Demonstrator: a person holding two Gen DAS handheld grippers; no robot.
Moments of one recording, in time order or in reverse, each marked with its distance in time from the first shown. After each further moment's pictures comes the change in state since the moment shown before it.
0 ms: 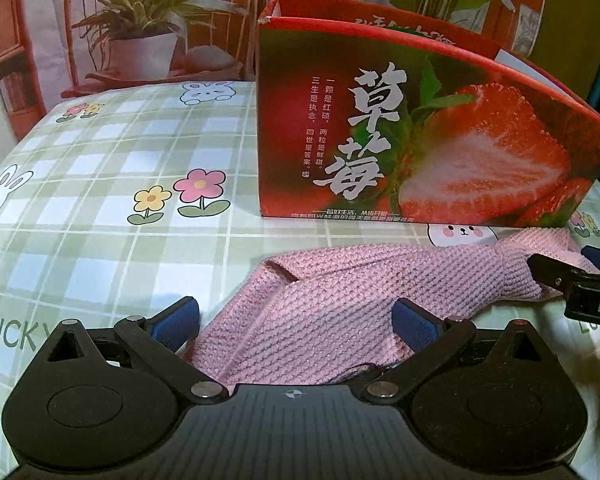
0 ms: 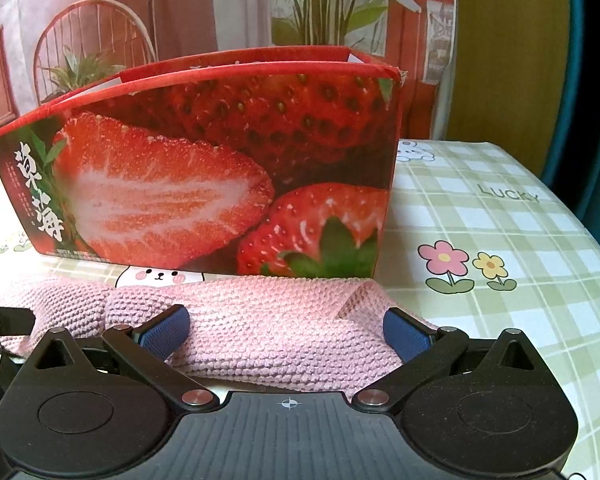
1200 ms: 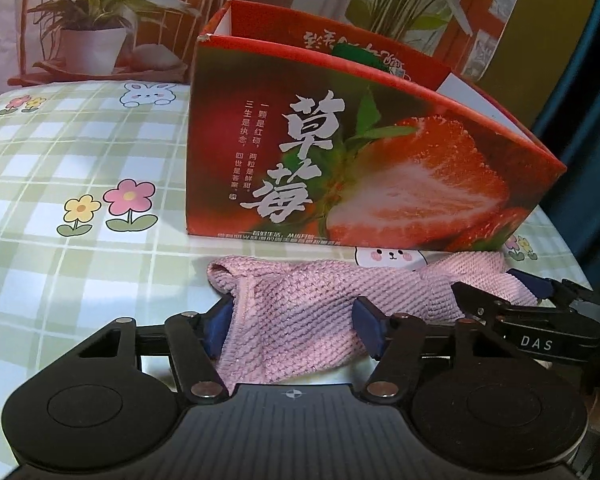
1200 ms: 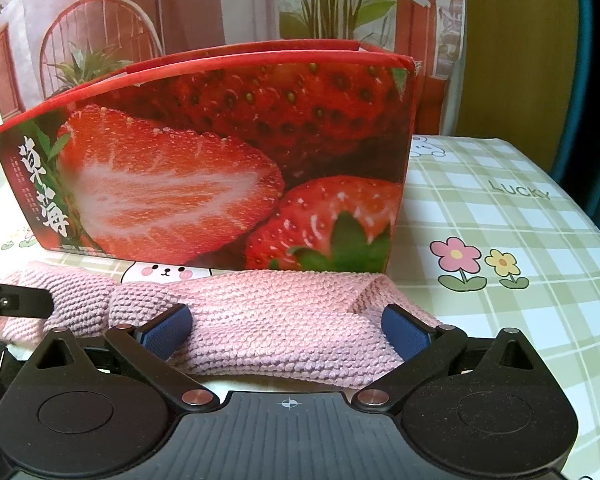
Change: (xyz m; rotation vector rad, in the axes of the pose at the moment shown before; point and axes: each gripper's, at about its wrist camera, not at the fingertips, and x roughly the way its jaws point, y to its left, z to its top) left arm 0.007 -0.008 0.013 -0.053 -0.024 -0.218; right arm 0.005 0.000 0.000 -0.006 0.011 0.032
